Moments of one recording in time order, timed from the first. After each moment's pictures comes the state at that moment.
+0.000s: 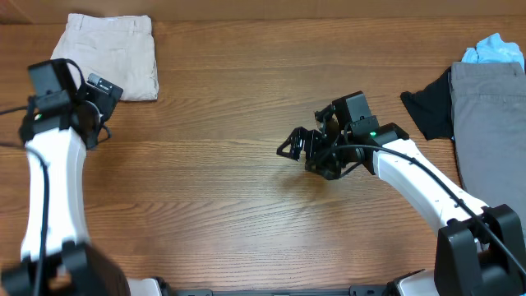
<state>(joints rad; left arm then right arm) 0.32 1.57 1.31 -0.69 0.07 -0.79 0.34 1.62 1.03 -0.58 -0.65 0.65</state>
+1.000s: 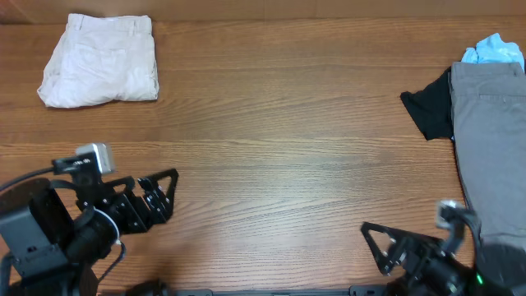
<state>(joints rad) 0.32 0.77 1.27 -1.25 0.62 -0.19 0.34 0.40 1.04 -1.23 -0.32 0.80</state>
